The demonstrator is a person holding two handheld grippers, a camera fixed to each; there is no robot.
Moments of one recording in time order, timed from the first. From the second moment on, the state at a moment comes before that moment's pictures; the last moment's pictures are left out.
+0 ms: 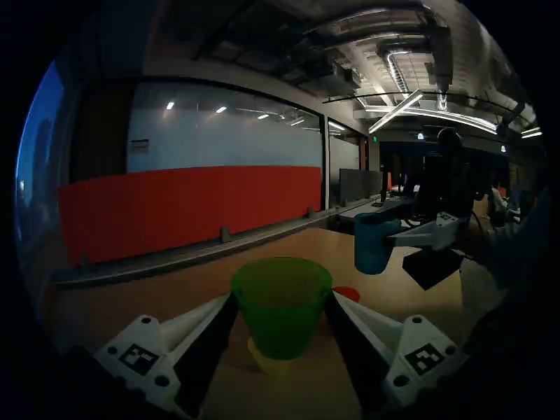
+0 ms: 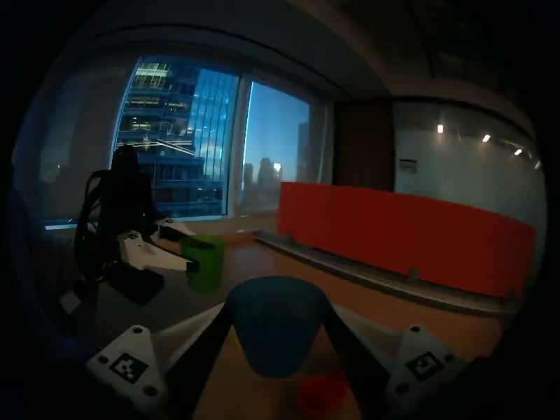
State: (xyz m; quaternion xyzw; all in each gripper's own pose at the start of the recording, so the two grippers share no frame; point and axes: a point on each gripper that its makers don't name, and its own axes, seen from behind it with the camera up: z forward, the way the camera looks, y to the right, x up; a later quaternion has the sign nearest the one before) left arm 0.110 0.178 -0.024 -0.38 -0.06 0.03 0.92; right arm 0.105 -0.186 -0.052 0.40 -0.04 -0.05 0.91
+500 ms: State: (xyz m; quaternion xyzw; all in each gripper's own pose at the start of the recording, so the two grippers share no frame) left arm 0.107 0.196 -0.035 -0.40 -0.06 0.04 0.92; right arm 0.118 -0.186 -0.047 0.40 -0.03 -0.09 0.91
